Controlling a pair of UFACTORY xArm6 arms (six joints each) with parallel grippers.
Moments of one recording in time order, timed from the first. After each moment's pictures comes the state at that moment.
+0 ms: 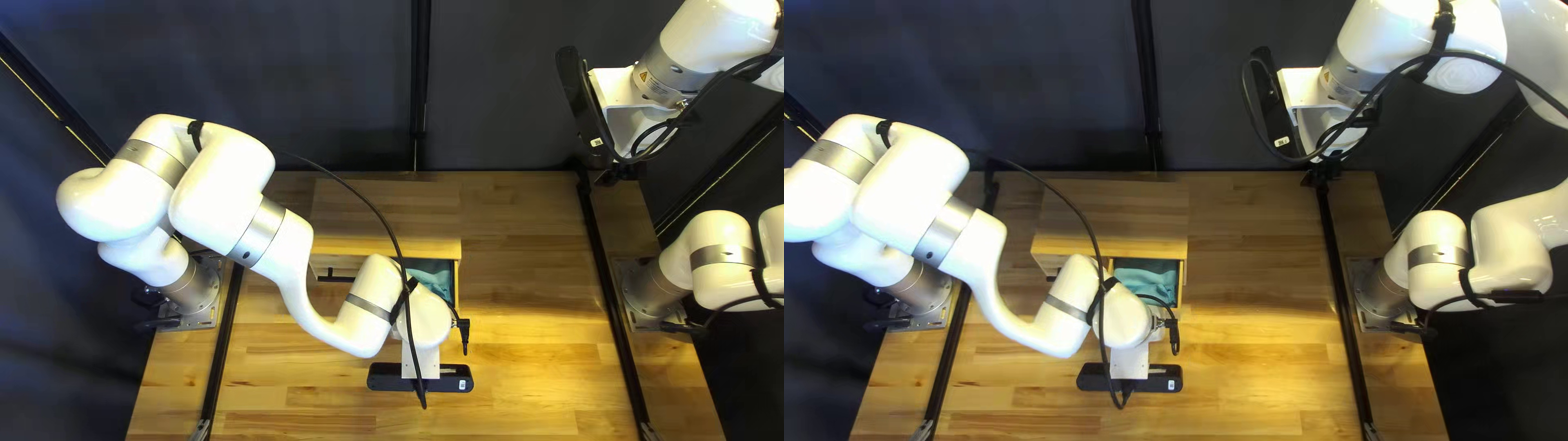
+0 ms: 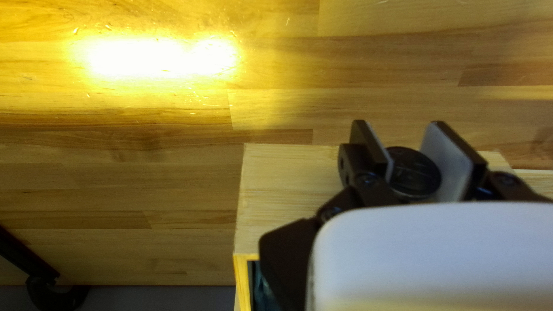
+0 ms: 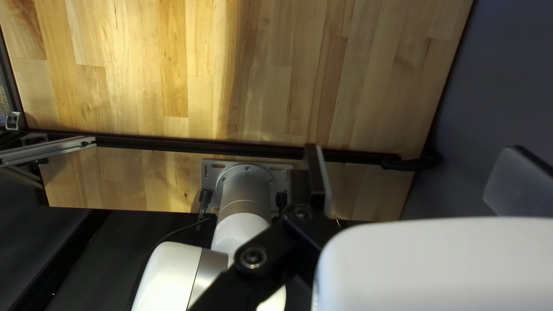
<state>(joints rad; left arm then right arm) -0.39 0.37 -1.33 0.26 1.04 1.12 -0.24 -0.67 -1.15 -0.04 1.71 -0.36</state>
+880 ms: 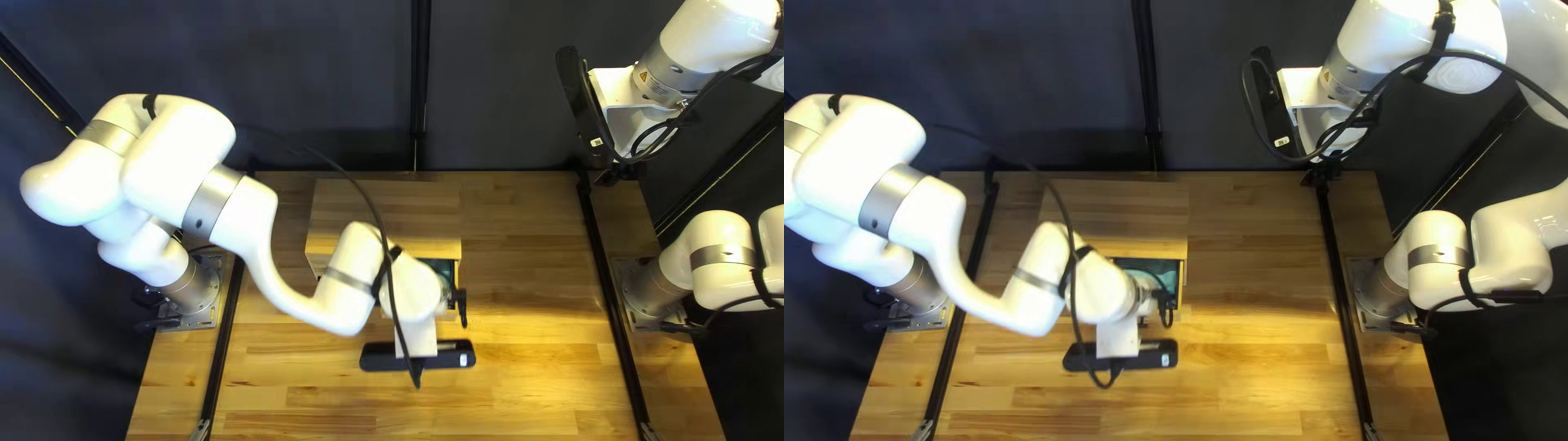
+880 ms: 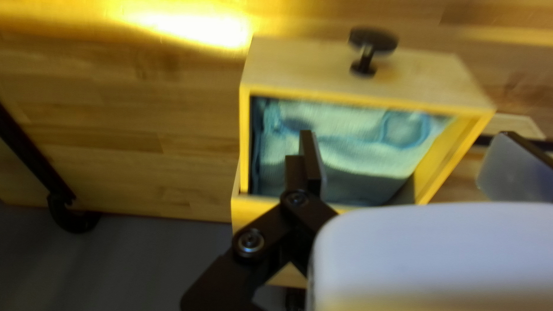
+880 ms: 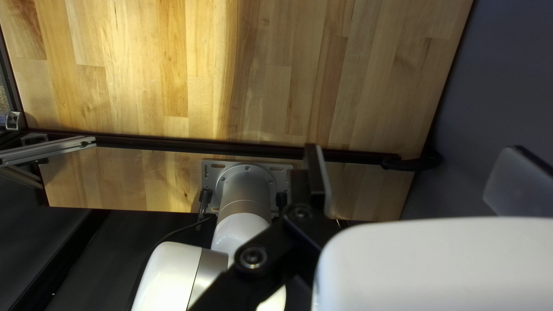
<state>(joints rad) -0.28 0.22 -1.34 0.31 1.13 1.15 -0.24 -0.67 -1.15 -0.04 1.71 -0.36</state>
